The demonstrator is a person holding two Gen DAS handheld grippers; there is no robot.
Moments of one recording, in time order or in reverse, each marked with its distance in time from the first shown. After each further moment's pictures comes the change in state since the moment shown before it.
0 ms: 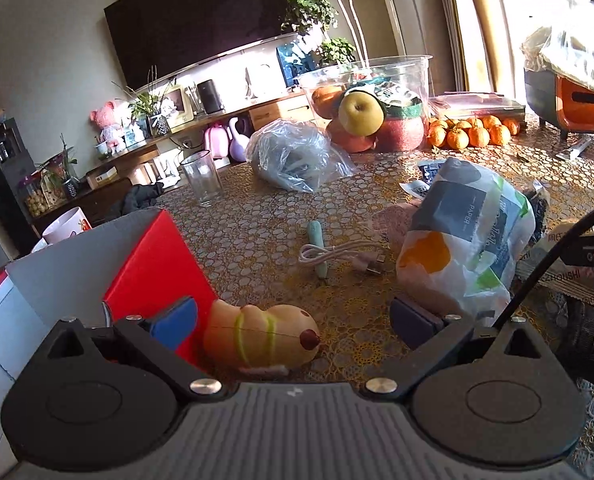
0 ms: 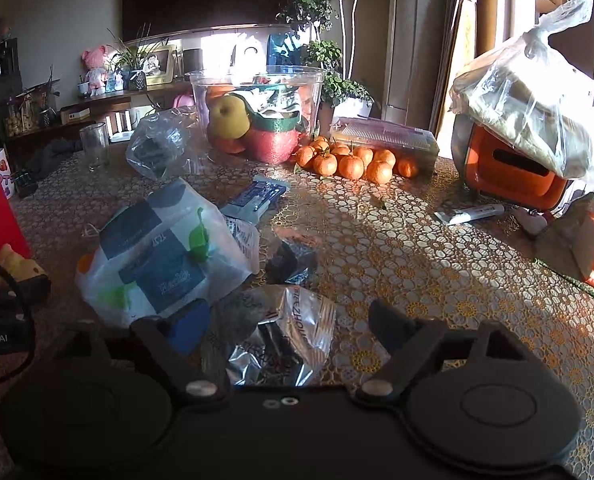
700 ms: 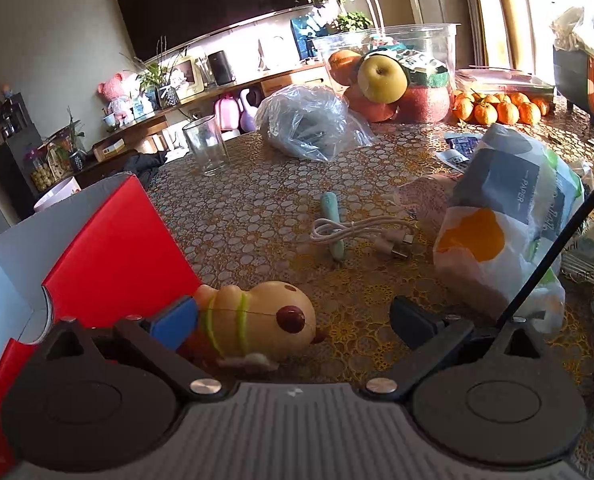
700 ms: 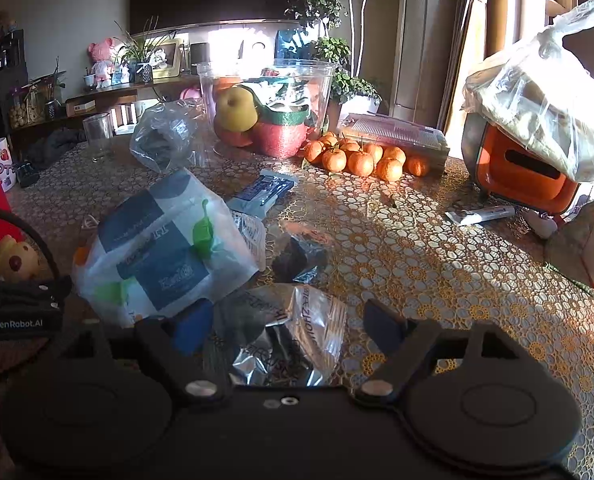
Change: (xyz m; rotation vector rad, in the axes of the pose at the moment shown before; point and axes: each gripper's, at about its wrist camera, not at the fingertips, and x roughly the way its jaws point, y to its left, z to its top) left arm 0.040 0.007 -0.003 -0.050 0.076 0.040; right arm 0.010 0.004 0.002 -0.030 0.010 0.004
